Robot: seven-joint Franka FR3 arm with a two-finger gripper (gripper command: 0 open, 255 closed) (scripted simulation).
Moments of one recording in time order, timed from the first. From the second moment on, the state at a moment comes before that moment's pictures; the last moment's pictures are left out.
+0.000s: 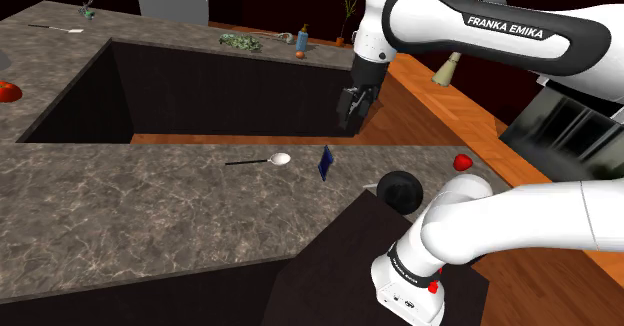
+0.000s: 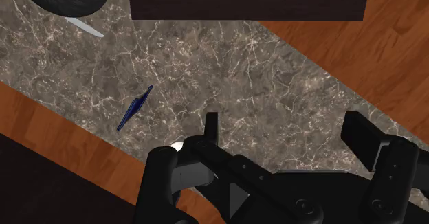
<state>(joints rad) -0.02 -0.74 0.06 -2.41 0.00 1.61 0.01</state>
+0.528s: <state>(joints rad) -0.07 -0.61 0.06 -2.50 -0.05 1.83 0.06</state>
